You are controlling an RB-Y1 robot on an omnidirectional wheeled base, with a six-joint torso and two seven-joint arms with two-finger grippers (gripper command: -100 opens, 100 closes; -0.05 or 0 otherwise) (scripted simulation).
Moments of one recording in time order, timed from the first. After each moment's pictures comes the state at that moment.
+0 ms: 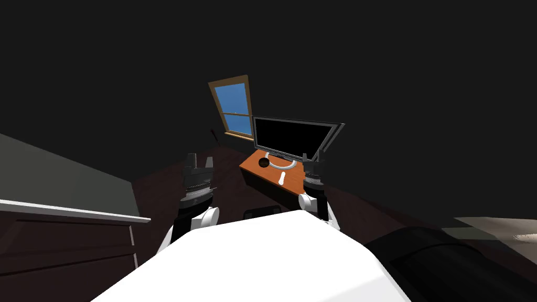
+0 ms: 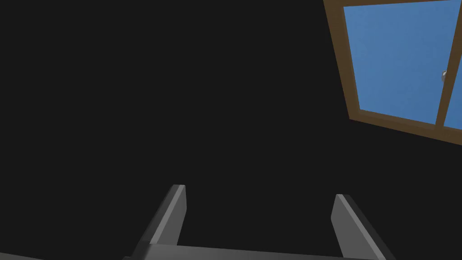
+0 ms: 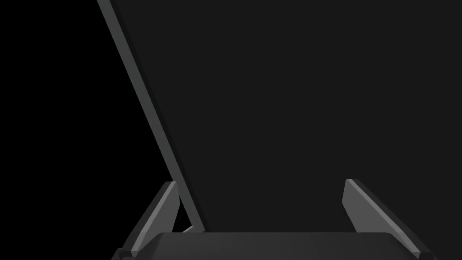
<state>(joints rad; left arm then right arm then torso) 0.54 -0.01 -0.04 -2.28 -0.06 -0.52 0.05 0.51 0.00 -0.07 -2.21 -0.09 -0.60 -0.08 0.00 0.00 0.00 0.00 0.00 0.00</state>
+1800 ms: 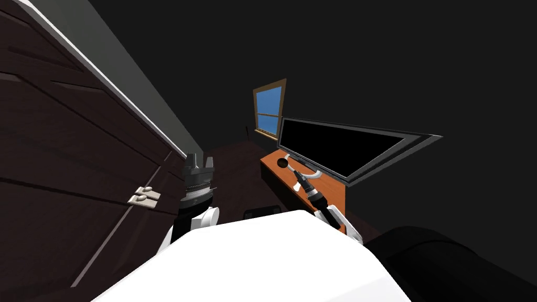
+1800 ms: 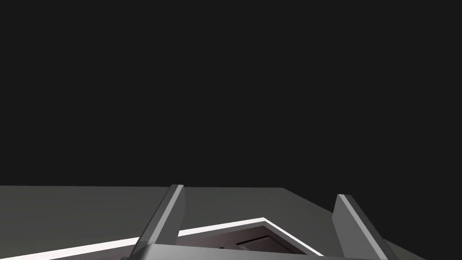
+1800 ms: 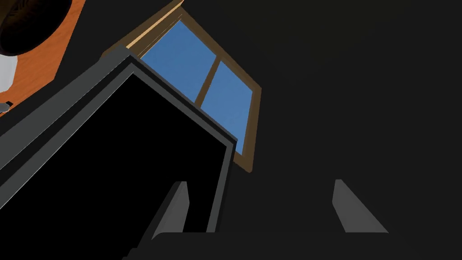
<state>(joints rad) 0.54 -0.01 -0.04 -2.28 -0.06 -0.52 0.05 0.60 -0.40 -0.06 -1.85 0.31 -0.61 0.09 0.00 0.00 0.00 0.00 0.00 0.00</state>
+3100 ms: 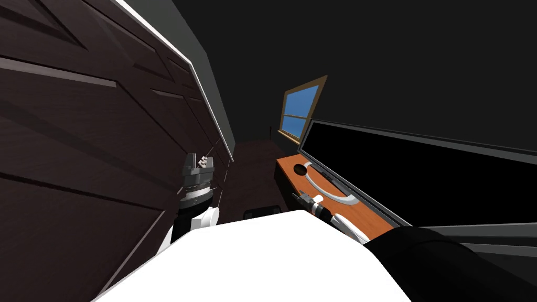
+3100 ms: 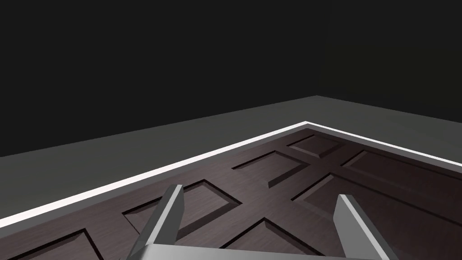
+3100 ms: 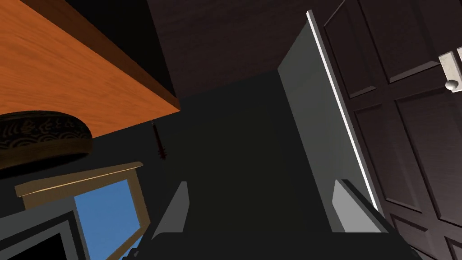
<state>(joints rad) 0.54 -0.01 -0.04 -2.28 -0.06 -0.52 0.05 0.61 -0.62 0.08 -1.52 0.64 -0.57 0.27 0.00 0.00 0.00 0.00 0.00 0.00</state>
